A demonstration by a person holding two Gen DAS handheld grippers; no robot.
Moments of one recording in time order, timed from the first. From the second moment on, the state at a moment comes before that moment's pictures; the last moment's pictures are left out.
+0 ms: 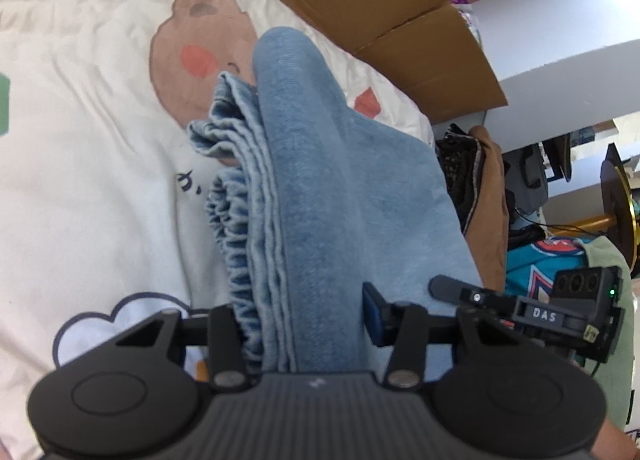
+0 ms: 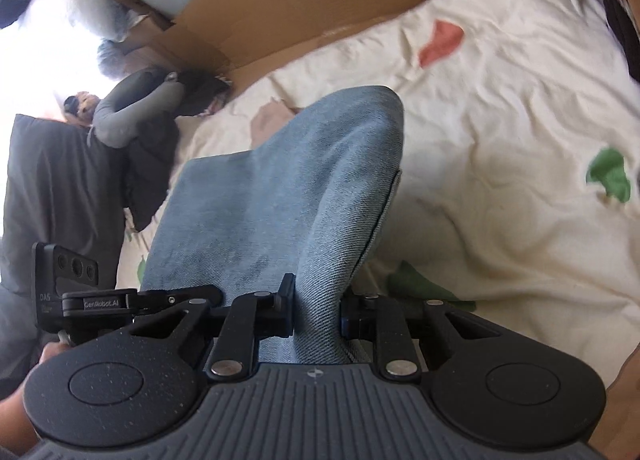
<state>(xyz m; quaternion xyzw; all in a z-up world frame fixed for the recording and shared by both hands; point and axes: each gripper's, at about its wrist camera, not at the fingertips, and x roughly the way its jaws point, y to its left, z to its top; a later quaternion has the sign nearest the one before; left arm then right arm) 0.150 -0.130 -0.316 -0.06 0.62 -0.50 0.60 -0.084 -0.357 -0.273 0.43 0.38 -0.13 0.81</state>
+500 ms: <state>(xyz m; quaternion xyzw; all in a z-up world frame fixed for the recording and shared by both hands) 0.136 -0.139 -0.285 -0.04 0.59 -0.53 0.61 -0.113 -0.350 -0.240 0.41 0.34 -0.13 0.83</state>
